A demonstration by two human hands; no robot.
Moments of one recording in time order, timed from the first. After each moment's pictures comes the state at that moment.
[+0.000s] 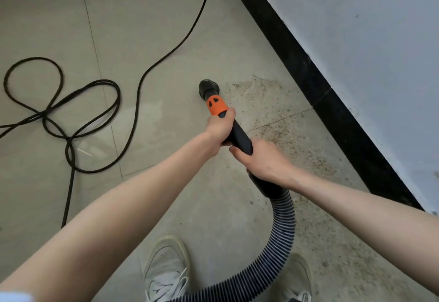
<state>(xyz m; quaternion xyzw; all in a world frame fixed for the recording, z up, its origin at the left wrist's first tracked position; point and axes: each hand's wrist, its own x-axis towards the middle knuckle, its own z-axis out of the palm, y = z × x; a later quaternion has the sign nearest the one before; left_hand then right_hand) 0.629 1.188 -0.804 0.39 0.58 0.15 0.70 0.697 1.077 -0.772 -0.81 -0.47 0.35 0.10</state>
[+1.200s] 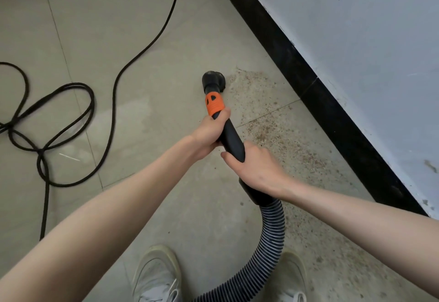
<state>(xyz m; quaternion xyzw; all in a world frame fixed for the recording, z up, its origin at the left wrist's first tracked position) 0.642 1.183 -0.808 0.42 0.50 0.10 0.75 0.702 1.063 -0.781 -0.83 -0.42 0.34 0.11</state>
